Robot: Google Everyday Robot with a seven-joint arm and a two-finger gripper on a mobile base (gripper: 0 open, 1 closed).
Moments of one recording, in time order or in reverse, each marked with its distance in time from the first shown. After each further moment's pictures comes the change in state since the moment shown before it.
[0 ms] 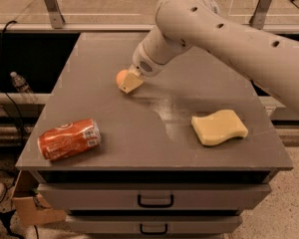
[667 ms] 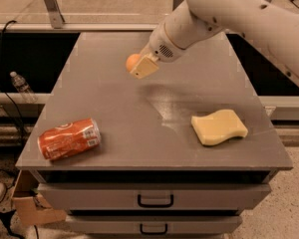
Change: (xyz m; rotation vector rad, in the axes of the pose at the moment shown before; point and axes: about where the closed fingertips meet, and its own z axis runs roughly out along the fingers) arm -0.005 -0.013 -0.059 0.005 -0.091 -0.060
